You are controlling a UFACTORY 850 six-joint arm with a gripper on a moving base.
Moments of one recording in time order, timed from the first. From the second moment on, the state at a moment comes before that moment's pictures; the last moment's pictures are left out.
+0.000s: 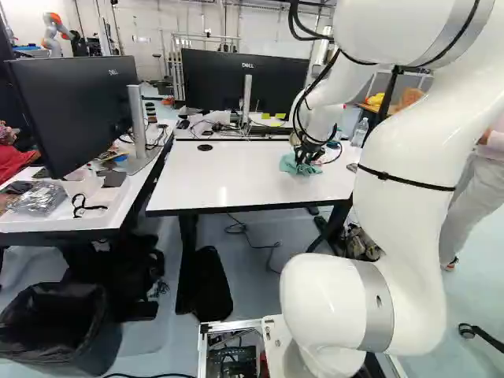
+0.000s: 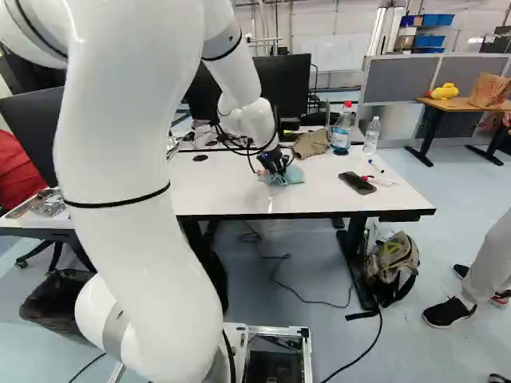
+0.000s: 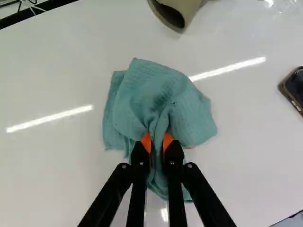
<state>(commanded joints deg) -15.6 -13.6 -53.7 0.0 -10.5 0.0</state>
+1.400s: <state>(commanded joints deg) -21.9 -16.4 -57.0 0.0 -10.5 0.0</state>
